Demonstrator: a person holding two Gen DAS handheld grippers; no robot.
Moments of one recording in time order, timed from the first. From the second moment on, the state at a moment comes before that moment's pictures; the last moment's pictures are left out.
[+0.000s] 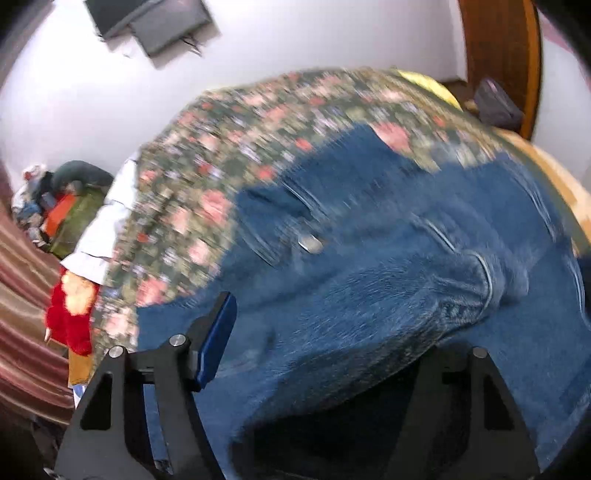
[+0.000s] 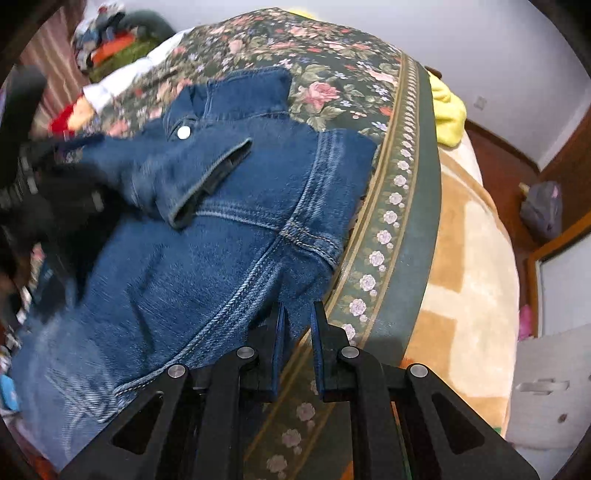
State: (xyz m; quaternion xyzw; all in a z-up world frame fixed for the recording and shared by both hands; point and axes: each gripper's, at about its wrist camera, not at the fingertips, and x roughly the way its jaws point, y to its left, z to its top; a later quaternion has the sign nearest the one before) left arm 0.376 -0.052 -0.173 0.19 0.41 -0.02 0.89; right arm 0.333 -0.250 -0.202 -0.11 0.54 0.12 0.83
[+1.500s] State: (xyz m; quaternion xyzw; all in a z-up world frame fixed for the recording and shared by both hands) left arm 0.334 0.193 -0.243 -0.02 0.48 0.08 0.87; right arm 0.400 -0.231 -0.217 -0.14 0.52 0.02 0.84
